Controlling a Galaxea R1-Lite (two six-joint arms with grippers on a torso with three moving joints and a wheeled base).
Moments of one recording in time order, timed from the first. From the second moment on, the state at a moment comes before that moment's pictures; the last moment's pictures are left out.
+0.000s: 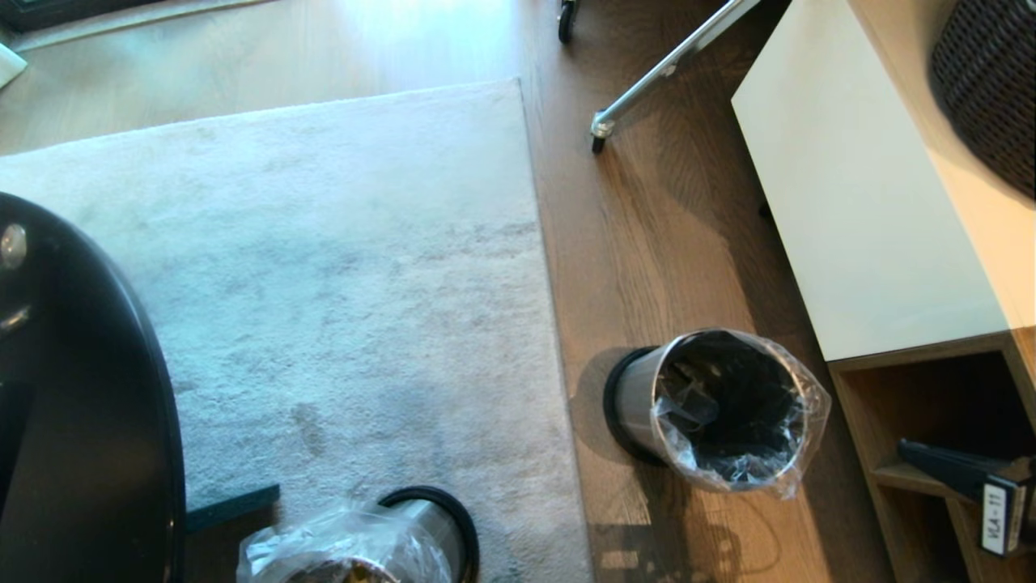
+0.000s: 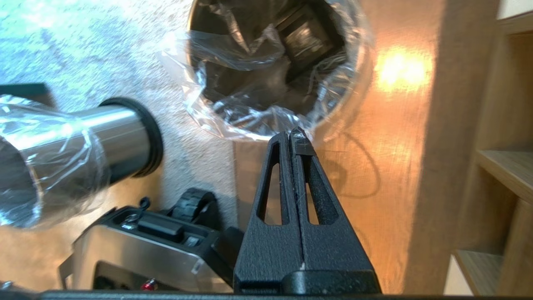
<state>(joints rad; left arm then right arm) 0.00 0.00 0.00 0.00 -0.03 0.11 0.05 0.99 -0.33 -0.26 0.24 0.02</state>
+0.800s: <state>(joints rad) 0.00 0.00 0.00 0.00 -0.03 0.11 0.03 0.28 -0.03 -0.10 0.12 0.02</state>
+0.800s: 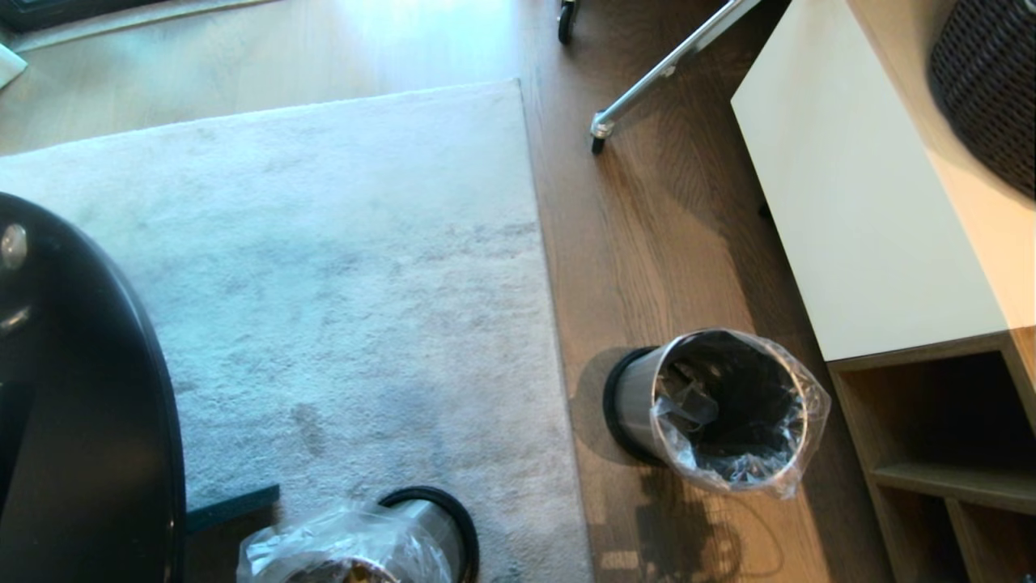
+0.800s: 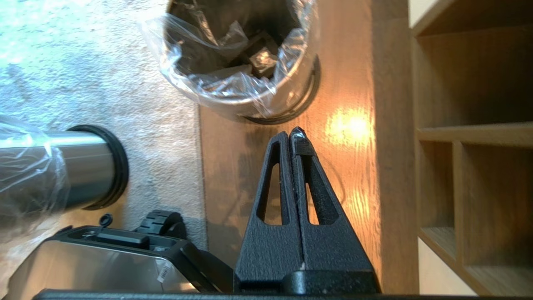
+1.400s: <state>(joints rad) 0.00 0.00 0.00 0.00 -0.03 0.11 0.01 0.01 -0.03 0.07 -0.02 0.01</state>
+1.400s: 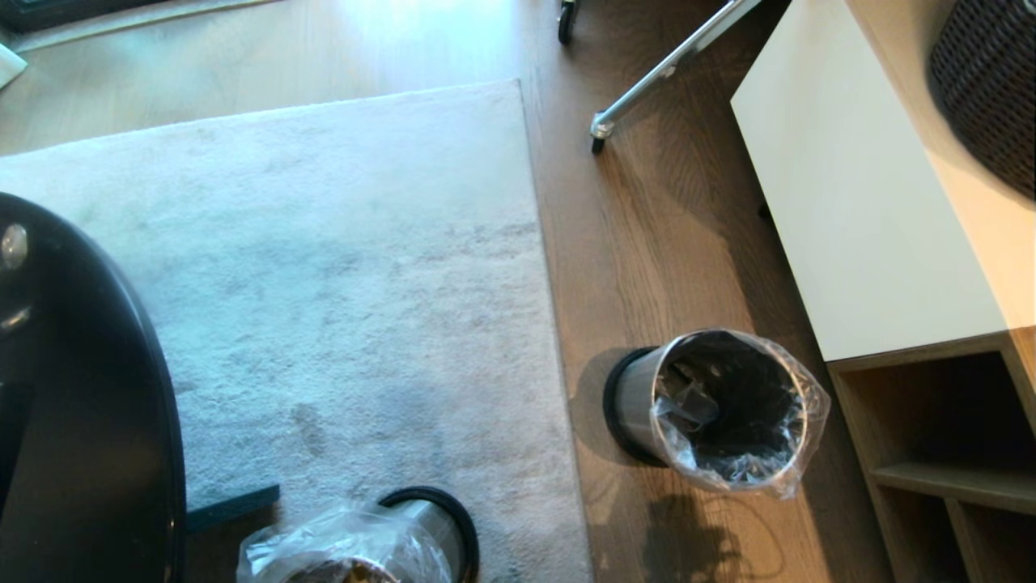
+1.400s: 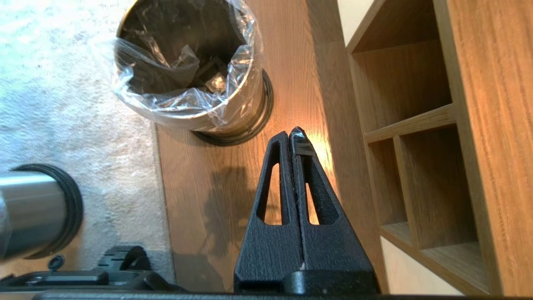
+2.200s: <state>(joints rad) 0.00 0.00 0.00 0.00 -0.03 0.10 0.01 0.00 -0.03 0.06 -0.02 0.08</state>
